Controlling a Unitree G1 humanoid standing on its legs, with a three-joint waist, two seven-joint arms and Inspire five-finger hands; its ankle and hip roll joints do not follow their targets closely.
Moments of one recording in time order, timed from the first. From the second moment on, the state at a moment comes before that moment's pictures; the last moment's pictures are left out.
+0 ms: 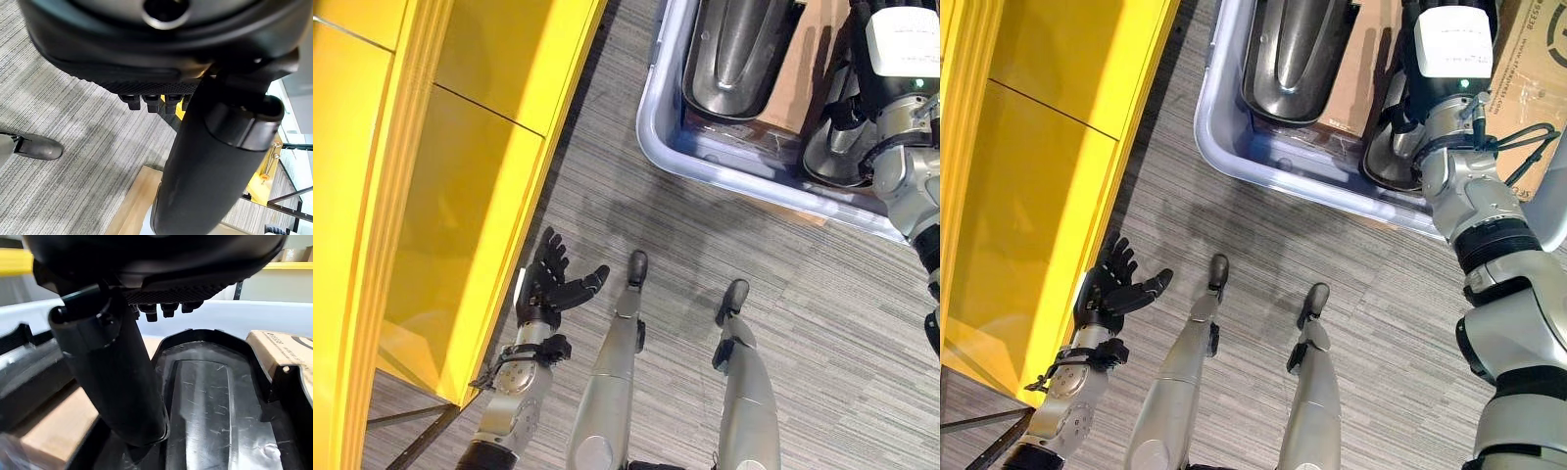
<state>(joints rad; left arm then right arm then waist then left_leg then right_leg) -0.02 0.42 -0.21 0.11 -0.62 -0.27 0.21 -1.28 -0.89 0.77 0.93 -0.44 -0.01 -0.45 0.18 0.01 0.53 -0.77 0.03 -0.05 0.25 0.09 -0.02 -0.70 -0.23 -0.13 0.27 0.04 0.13</state>
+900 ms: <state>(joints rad) -0.02 0.42 -0.21 0.11 -0.62 -0.27 0.21 -1.52 -0.93 1.01 1.03 -0.55 0.01 -0.45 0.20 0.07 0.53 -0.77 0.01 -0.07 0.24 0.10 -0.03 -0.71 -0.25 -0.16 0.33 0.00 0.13</state>
